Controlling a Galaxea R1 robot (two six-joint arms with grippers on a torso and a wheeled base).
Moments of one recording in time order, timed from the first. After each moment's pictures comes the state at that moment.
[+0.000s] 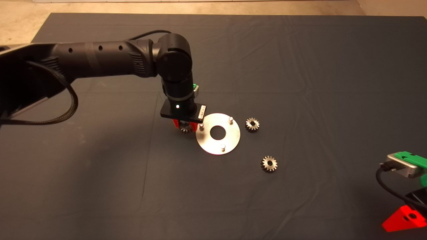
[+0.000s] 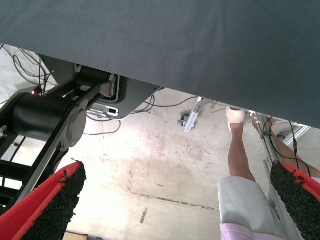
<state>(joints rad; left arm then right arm) -0.43 2.72 -1.29 0.19 1.52 -1.26 0.46 1.81 -0.42 0.15 -1.53 1.21</state>
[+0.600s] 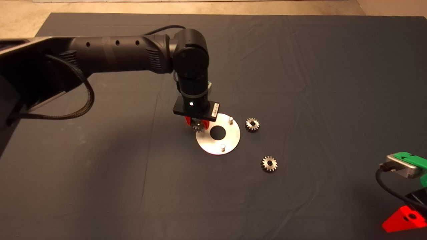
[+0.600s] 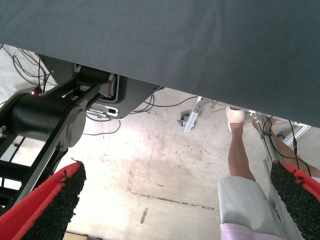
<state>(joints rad) -0.43 2.81 -1.33 0.19 1.52 -1.26 0.46 1.81 -0.42 0.15 -1.53 1.21</state>
